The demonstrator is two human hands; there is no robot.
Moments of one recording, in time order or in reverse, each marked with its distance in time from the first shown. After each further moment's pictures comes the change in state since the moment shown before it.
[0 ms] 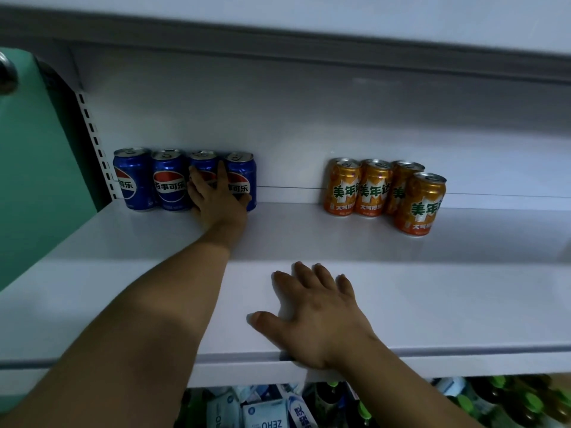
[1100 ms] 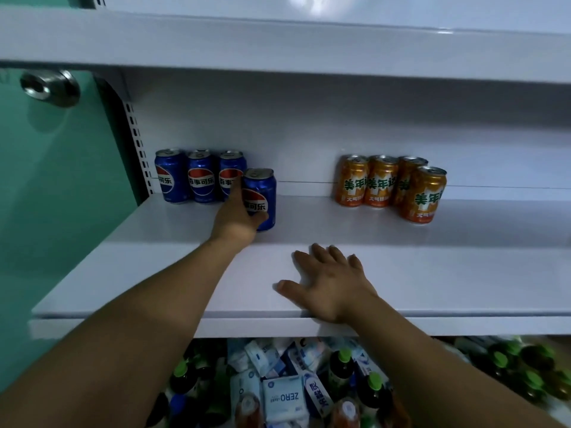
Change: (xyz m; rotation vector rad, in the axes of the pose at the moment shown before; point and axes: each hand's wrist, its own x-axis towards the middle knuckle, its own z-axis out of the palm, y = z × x) left_hand -0.054 -0.028 -0.061 -0.392 -0.267 0.122; right_hand -0.001 -0.004 -0.004 -0.022 -0.036 0.017
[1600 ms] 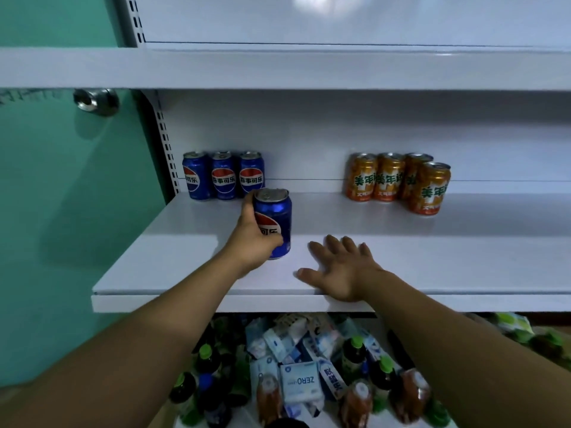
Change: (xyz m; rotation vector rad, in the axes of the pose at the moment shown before) left_hand -0.087 0.024 -0.043 -0.284 -0.209 -0.072; right_hand -0.008 -0.008 -0.010 -0.094 -0.116 0.018
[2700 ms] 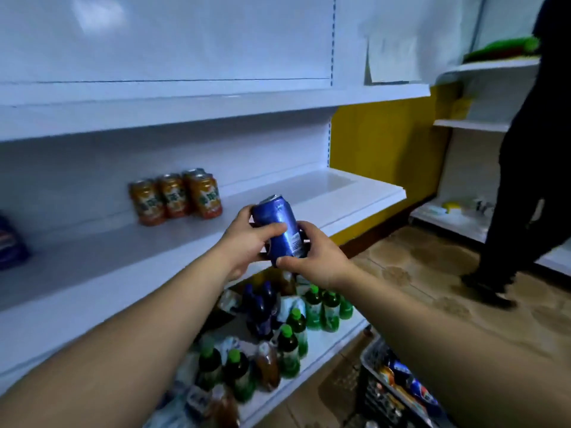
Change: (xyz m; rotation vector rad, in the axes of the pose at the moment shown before) left_hand -0.106 0.153 0.280 -0.307 -0.638 -0.037; right_hand -0.242 0.186 0.011 0.904 0.729 0.385
